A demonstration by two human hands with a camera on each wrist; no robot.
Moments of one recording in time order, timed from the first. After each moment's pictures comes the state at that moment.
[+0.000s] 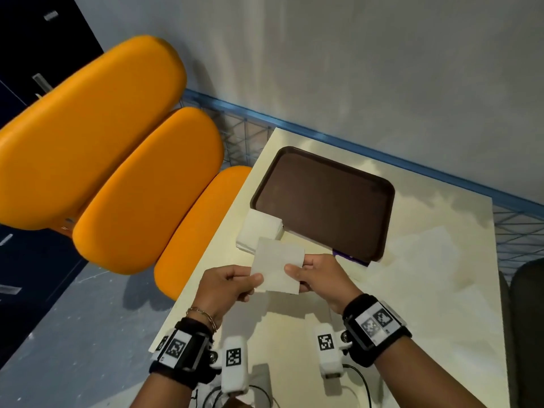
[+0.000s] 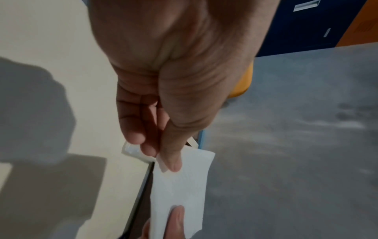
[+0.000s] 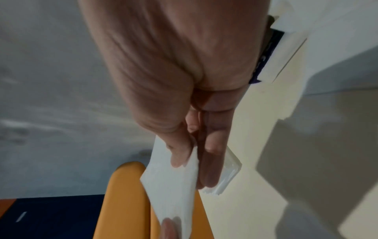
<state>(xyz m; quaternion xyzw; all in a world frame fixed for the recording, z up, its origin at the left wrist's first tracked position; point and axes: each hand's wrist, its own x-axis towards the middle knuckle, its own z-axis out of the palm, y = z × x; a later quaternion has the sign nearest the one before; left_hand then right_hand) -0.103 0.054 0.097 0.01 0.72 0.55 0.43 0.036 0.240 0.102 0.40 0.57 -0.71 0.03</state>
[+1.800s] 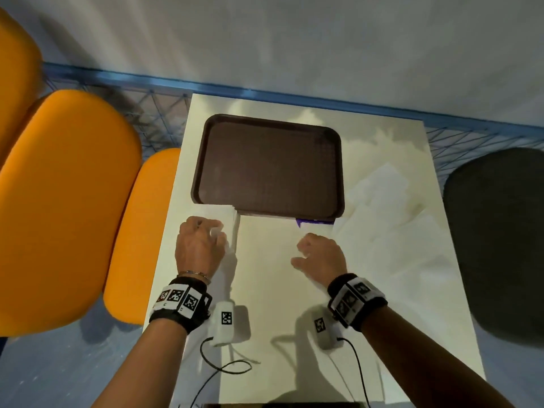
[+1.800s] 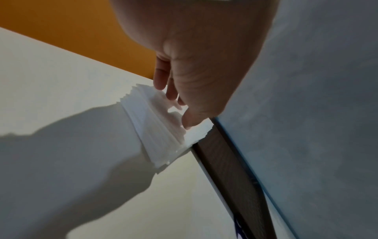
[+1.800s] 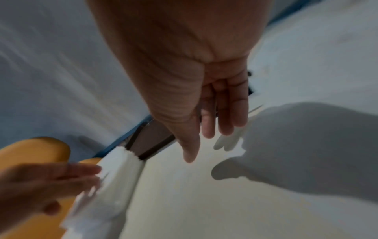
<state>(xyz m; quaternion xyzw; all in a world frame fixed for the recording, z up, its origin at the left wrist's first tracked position) -0.175 0.151 0.005 0.37 0.88 0.24 0.17 0.075 0.276 0.011 0.54 0.78 -0.30 0.13</state>
